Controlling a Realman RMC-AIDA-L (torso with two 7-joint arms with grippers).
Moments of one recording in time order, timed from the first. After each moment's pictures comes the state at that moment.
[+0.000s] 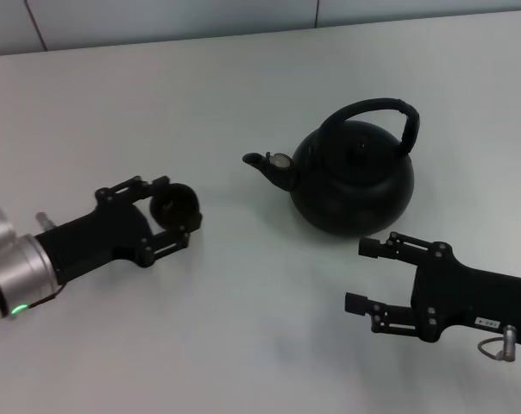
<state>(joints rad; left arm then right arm) -0.58 -2.08 0.53 0.16 1.92 1.29 -0.69 0.34 2.08 -0.30 -0.32 -2.21 -1.73 0.78</state>
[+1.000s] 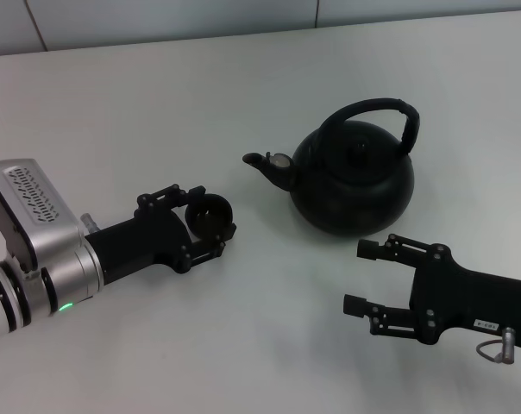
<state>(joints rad) -0.67 -2.08 0.52 0.00 1.92 1.14 -0.55 0.34 2.08 -0.30 -0.31 -2.21 -1.73 0.78</state>
